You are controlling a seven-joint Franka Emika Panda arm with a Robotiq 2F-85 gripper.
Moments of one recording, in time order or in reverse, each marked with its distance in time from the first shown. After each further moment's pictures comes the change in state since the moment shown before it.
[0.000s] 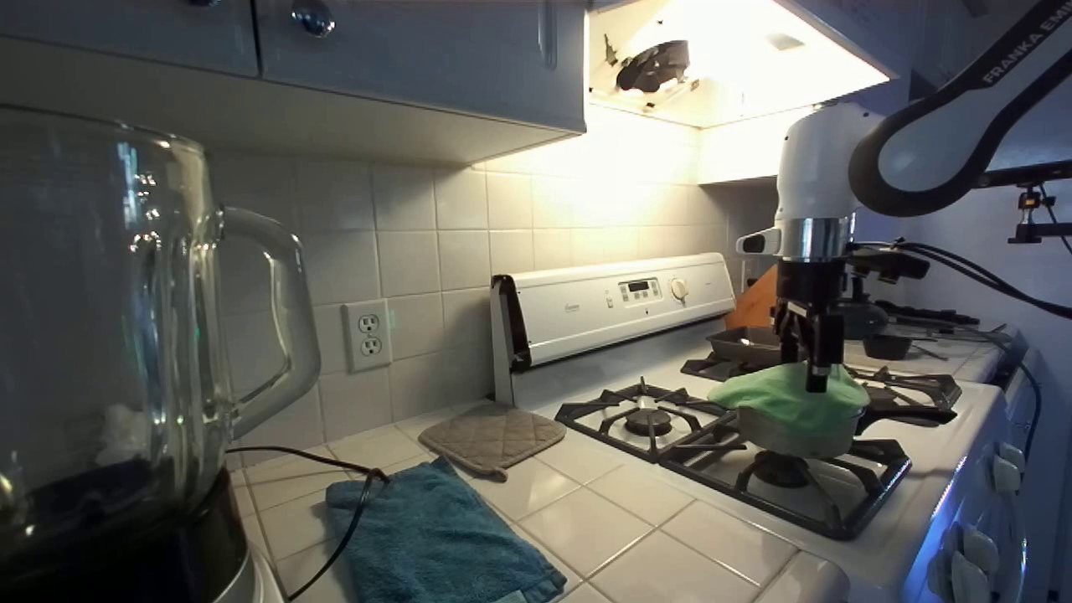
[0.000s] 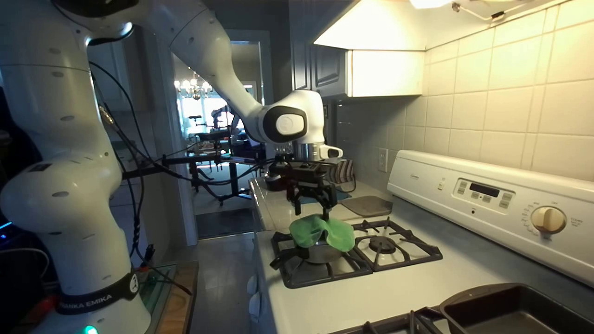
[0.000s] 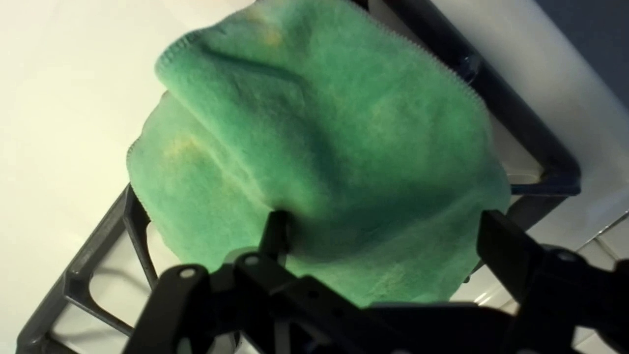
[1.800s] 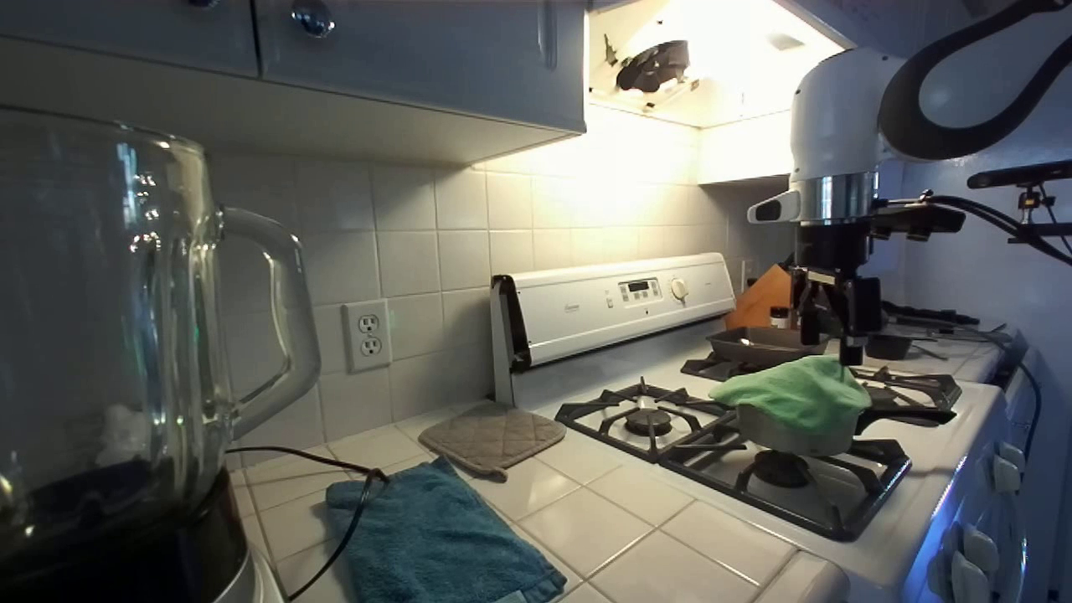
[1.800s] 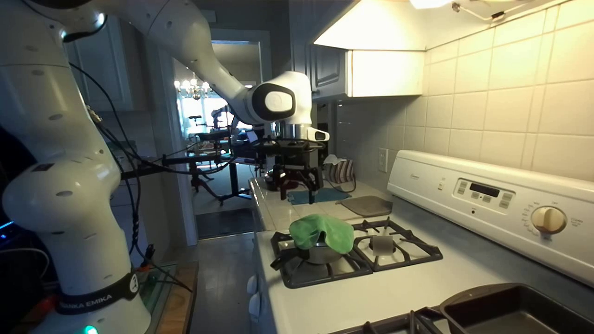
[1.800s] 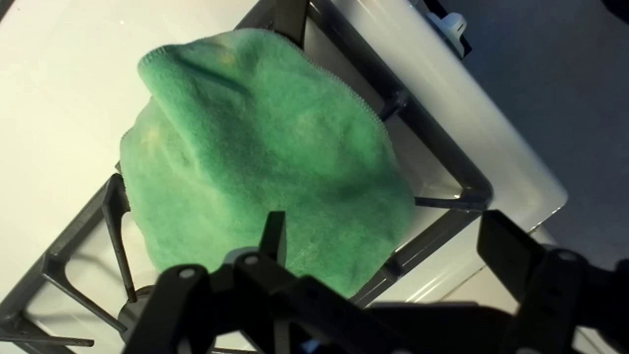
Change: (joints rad) arm 0.034 -0.133 0.032 -0.003 -0.005 -0.189 -0.010
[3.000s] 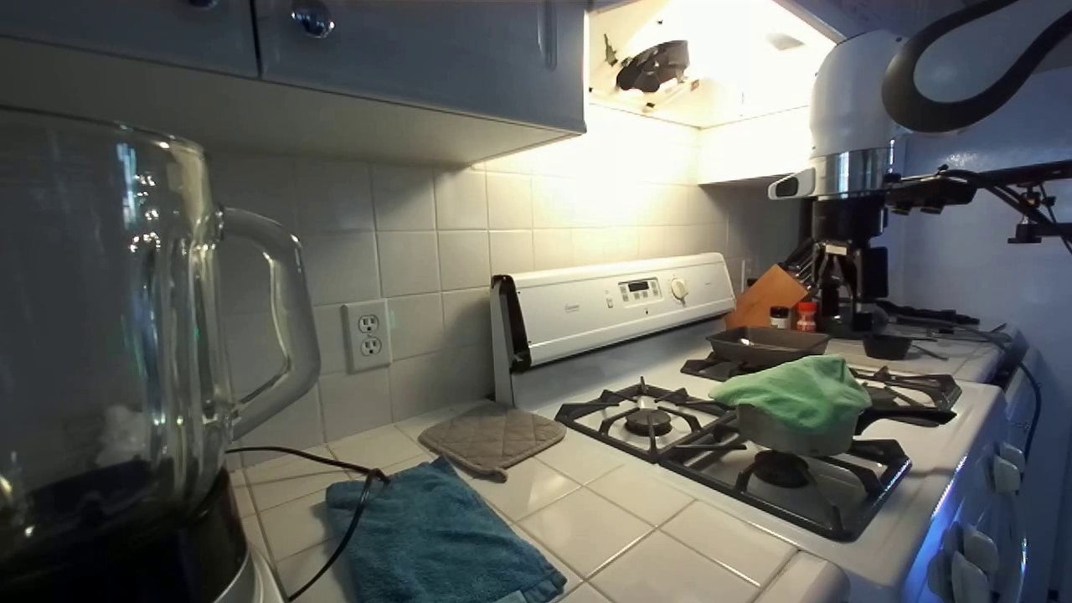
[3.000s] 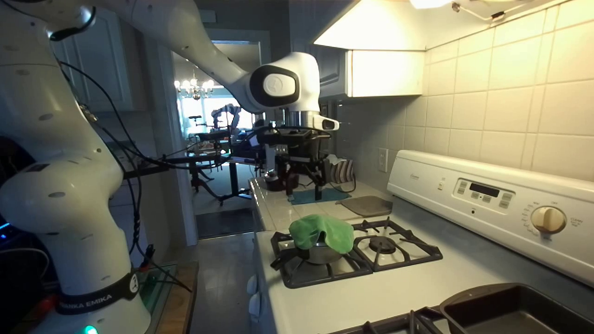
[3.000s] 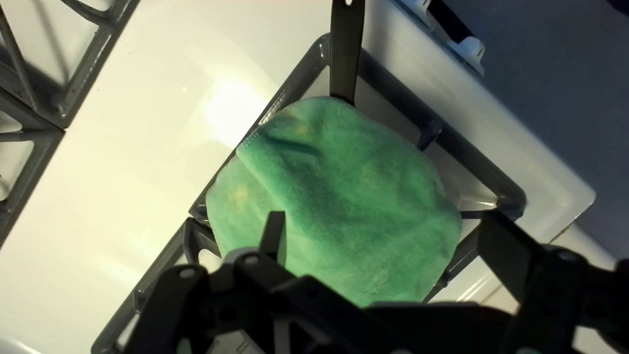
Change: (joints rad) arm -0.063 -0.075 -0.056 0.004 -0.001 -0.071 -0.005
